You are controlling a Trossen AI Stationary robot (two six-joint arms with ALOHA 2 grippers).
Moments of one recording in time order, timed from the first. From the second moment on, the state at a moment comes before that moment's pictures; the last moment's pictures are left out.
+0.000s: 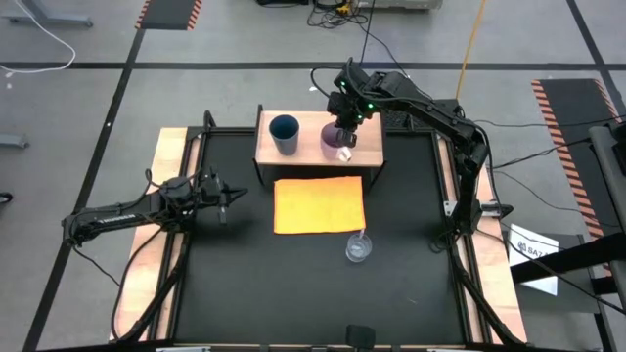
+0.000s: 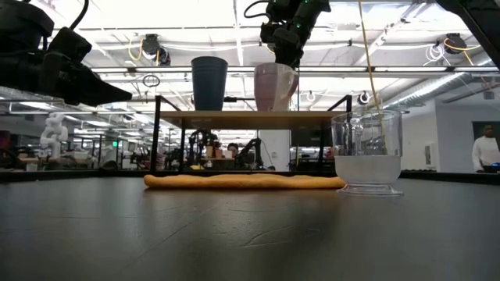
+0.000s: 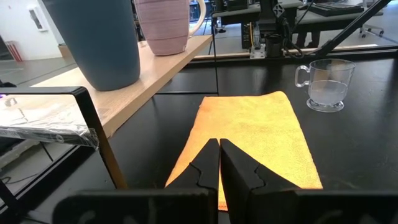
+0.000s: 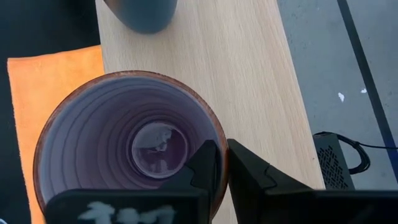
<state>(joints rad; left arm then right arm) 0.25 0.13 0.03 -0.05 0.00 0.13 -0.55 1.93 2.07 -1.21 -0.10 -0.35</state>
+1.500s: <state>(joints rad) 0.25 0.21 0.03 -0.01 0.03 0.12 -0.55 1.93 2.09 -1.15 -0.11 -0.32</state>
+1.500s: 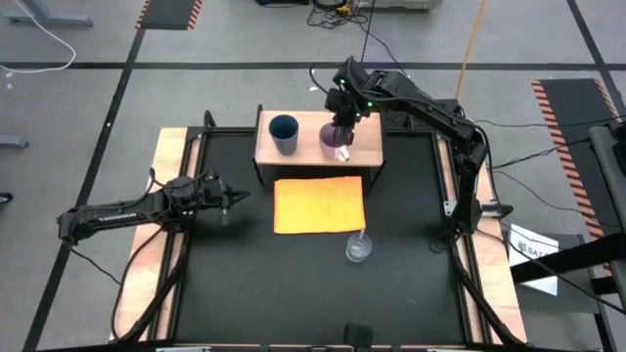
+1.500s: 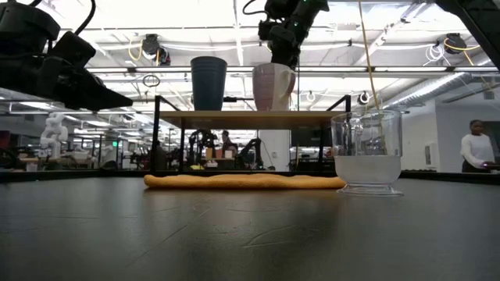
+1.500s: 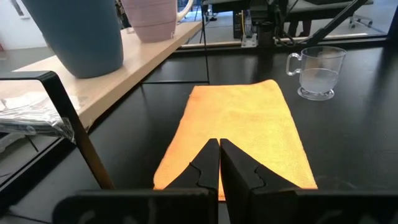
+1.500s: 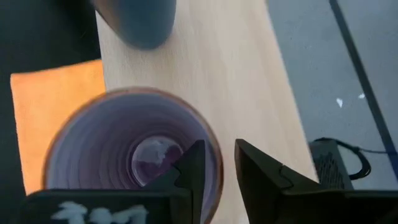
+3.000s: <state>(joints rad) 0.25 0.21 0.03 0.07 0.04 0.07 -0.24 1.48 2.07 -1.35 -0.01 -0.16</state>
